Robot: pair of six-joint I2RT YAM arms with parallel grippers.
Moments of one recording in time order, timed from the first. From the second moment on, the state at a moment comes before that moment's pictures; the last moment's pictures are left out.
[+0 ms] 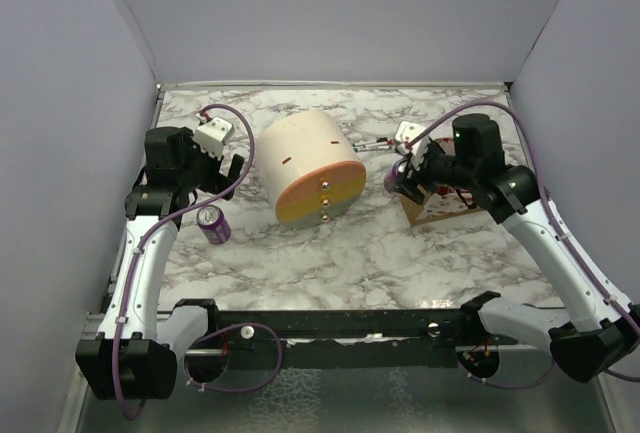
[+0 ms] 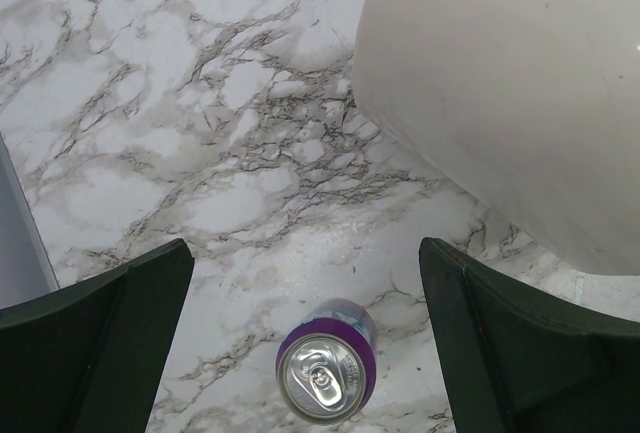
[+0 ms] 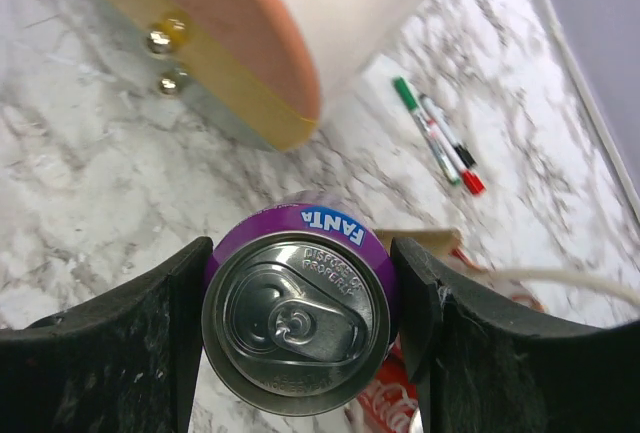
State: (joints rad) left arm 0.00 1.01 1.01 -0.58 0.34 0.37; right arm 0.50 1.11 1.21 -0.69 -0.42 -0.62
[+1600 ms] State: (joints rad) left arm 0.00 0.99 0.99 -0.57 0.40 0.35; right arm 0.18 1.29 1.24 -0.69 -0.26 -0.41
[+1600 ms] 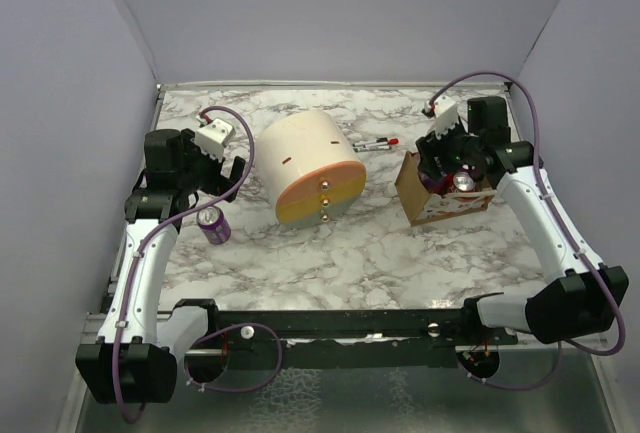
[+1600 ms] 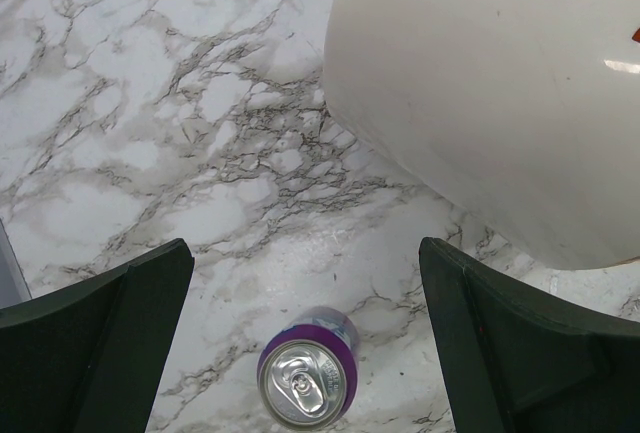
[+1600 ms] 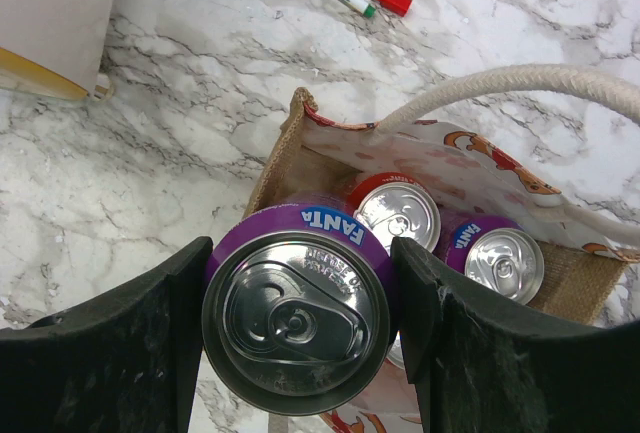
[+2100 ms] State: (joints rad) left arm 0.00 1.00 0.99 -0.57 0.40 0.35; right arm 0.17 1.36 1.24 -0.68 -0.33 -0.41
